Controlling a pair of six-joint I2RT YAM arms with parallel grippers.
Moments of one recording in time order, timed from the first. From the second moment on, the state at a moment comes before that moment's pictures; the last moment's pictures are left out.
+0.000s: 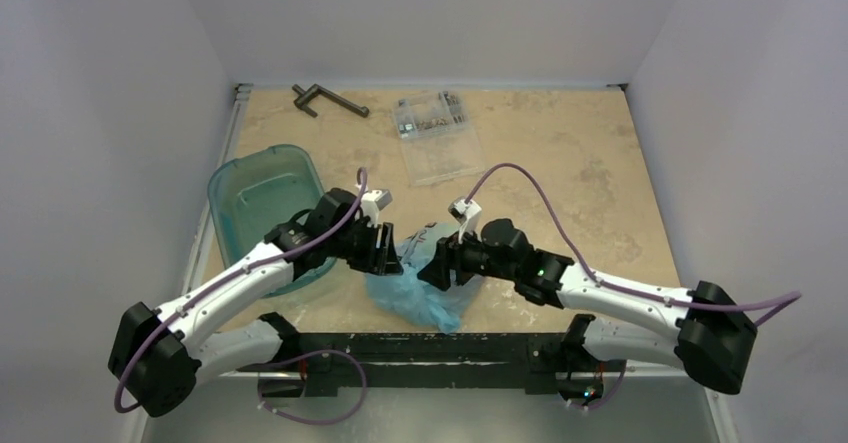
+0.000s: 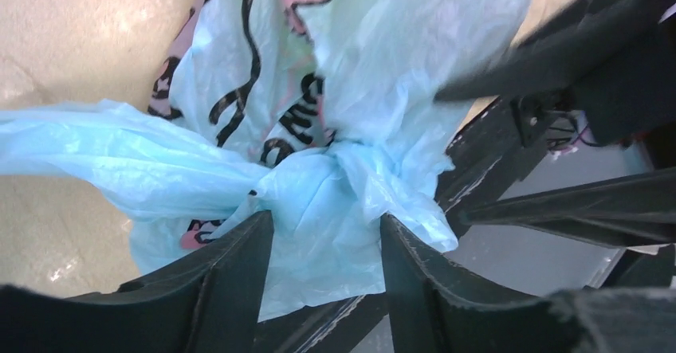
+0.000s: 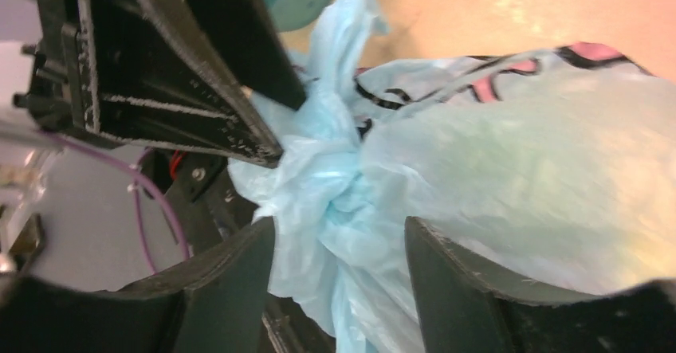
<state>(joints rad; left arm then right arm) -0.66 1.07 0.73 -0.51 0.38 -0.49 0.96 1.10 0.53 0.15 -0.21 0.54</state>
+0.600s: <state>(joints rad) -0.68 0.98 0.62 -0.38 0.48 -0.48 0.97 1.18 0.55 -0.02 0.41 0.72</state>
